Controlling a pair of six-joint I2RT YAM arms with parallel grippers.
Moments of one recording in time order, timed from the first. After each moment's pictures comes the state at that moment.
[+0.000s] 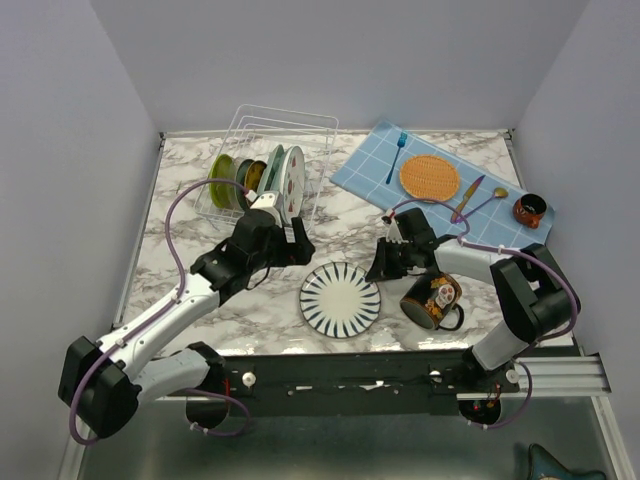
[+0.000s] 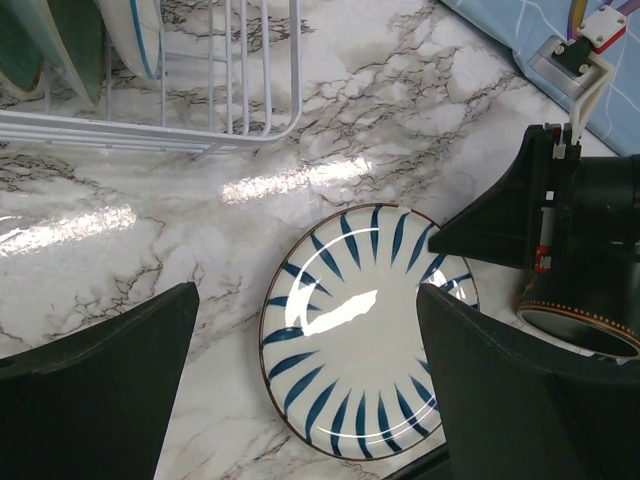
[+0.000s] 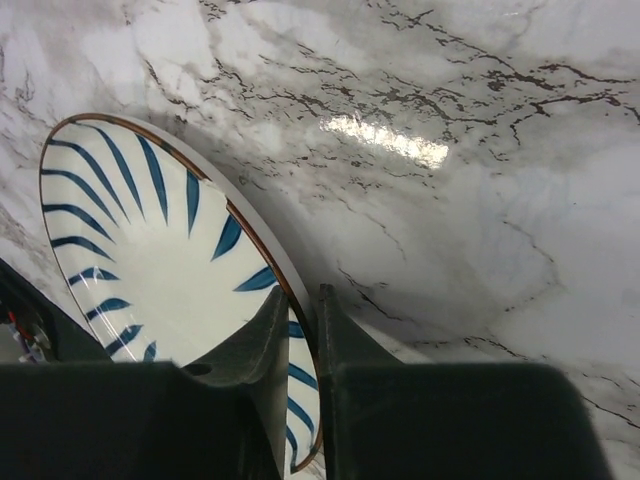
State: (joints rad) left arm -0.64 1.04 0.77 -0.30 -0.06 -0.58; right arm 0.47 1.61 0.75 -0.14 -0.39 0.46
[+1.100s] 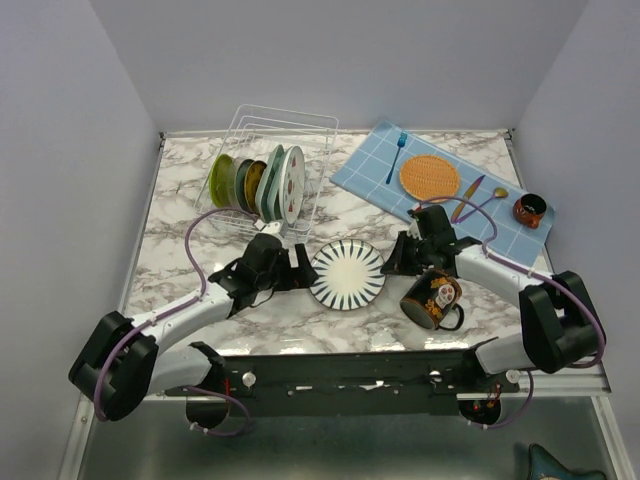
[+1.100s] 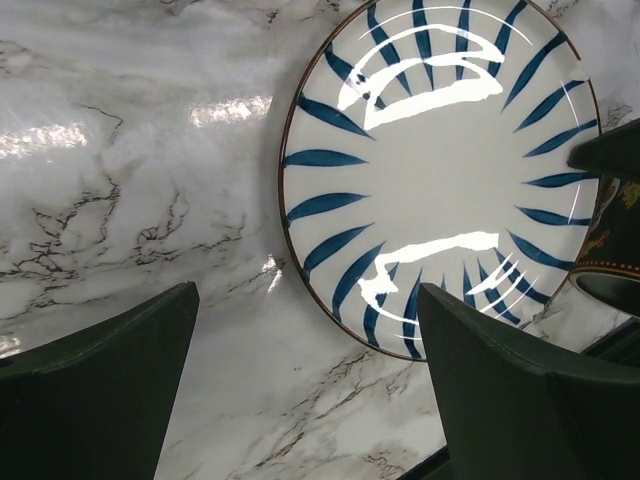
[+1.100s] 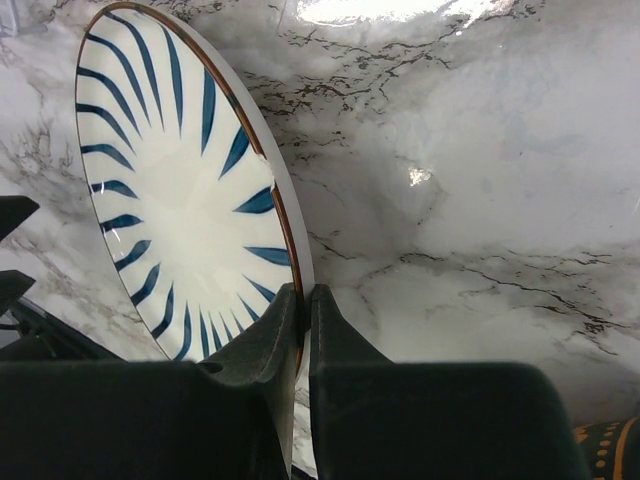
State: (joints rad) left arm -0.64 1.15 0.52 -0.05 0.04 -0.67; right arm 0.40 1.41 0.71 -0.23 -0.32 0.58
